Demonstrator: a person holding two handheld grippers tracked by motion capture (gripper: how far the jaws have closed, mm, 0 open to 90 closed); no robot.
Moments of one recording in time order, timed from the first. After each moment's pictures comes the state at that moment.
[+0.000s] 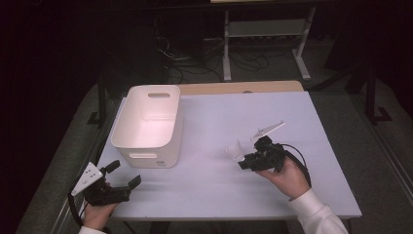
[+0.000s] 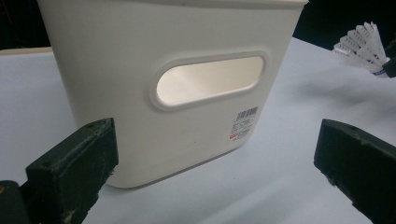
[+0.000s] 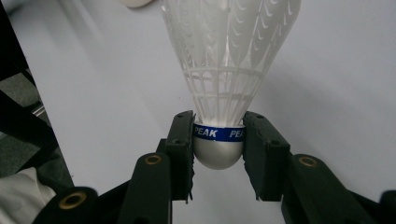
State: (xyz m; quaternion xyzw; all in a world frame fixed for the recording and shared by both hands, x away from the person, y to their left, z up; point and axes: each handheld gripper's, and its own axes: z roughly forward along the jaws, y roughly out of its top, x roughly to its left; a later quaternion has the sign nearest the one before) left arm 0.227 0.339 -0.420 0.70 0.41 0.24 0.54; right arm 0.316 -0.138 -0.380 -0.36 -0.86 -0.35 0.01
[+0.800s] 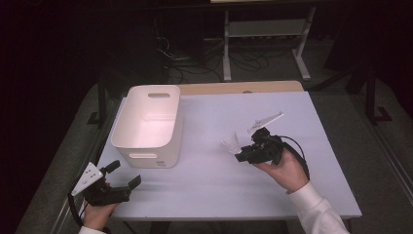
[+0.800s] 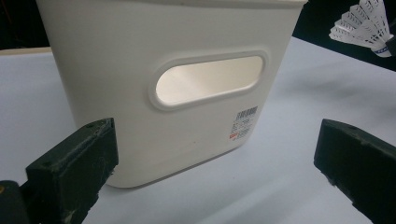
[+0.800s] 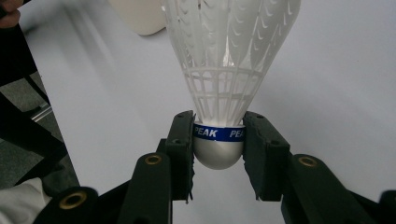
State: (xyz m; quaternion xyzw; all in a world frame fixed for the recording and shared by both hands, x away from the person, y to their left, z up) left arm 0.227 0.338 -0.420 0.70 0.41 0.23 0.54; right arm 0.323 -0.129 -0.355 -0.35 -0.86 -0.36 -0.01
